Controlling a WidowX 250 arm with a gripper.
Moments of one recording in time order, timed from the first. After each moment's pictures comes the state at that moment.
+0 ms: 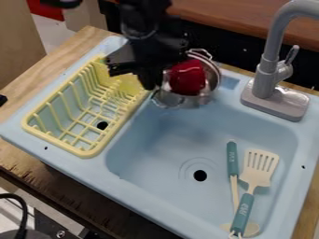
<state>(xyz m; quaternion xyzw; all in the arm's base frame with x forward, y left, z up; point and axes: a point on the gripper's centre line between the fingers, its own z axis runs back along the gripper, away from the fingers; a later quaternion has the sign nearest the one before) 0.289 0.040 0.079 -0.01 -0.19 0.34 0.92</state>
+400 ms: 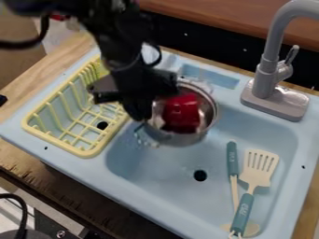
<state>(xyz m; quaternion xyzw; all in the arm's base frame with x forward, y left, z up) 0.242 0.029 0.068 -0.02 -0.16 0.29 0.94</state>
